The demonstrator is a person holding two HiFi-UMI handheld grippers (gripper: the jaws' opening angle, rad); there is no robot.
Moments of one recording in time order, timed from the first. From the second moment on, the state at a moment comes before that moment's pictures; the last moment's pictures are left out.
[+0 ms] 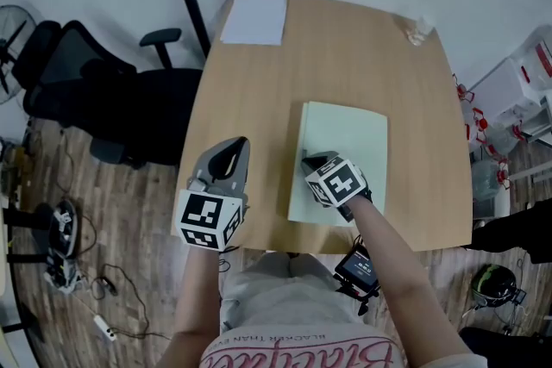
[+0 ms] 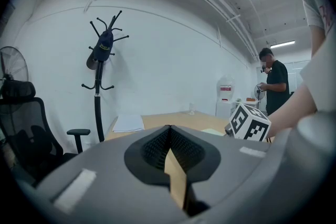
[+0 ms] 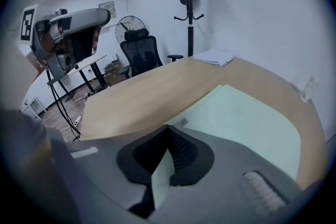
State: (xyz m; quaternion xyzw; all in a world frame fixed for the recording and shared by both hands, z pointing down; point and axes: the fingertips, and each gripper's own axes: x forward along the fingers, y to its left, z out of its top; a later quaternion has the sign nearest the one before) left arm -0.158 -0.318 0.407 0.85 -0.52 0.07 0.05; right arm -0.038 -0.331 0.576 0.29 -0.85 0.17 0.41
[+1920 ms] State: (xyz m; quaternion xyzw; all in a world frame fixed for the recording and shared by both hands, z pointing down) left arm -0.102 -0.318 0.305 0.85 -0.52 -0.01 -0.06; right arm 0.107 -0.322 0.355 0.49 -0.86 -0.03 0.13
